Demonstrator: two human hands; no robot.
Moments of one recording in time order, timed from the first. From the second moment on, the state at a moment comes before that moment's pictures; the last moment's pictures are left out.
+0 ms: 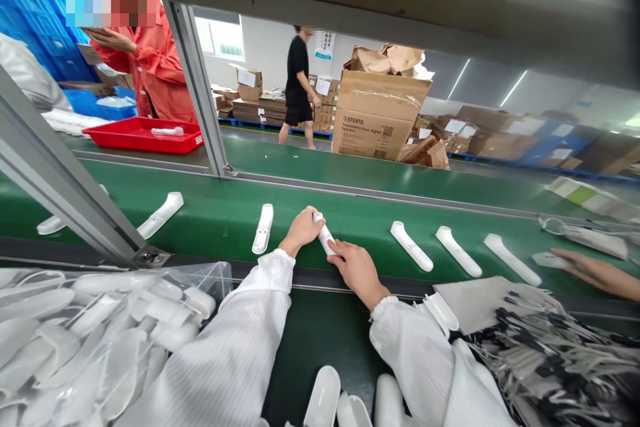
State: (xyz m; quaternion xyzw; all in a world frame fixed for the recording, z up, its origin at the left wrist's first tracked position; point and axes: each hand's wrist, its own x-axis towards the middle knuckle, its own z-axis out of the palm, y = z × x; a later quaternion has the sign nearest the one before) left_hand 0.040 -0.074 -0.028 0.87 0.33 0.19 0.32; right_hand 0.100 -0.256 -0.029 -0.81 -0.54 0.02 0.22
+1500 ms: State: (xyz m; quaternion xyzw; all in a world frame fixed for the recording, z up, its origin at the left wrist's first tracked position) left_hand 0.022 -0.056 -0.019 0.87 0.39 0.15 0.25; right_hand 0.071 -0.260 -0.033 -0.72 -0.54 0.10 0.42
